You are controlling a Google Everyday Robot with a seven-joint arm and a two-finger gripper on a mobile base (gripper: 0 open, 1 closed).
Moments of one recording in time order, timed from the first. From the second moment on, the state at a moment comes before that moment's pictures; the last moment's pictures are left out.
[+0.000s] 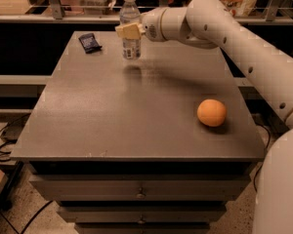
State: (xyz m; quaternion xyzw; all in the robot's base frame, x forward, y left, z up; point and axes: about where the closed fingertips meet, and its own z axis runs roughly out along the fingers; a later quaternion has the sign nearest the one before) arm 0.780 0.059 0.954 -0.39 0.68 0.26 0.56
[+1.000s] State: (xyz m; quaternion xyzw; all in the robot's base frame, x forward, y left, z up) arm 0.809 0.132 0.944 -0.37 0.68 0.23 0.59
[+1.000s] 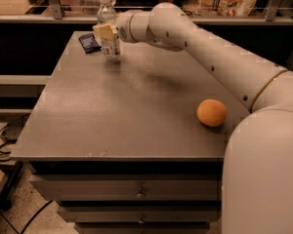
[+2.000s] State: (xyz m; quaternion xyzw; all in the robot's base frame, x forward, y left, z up) arm 0.862 0.127 0.934 -0.34 0.71 0.21 0.58
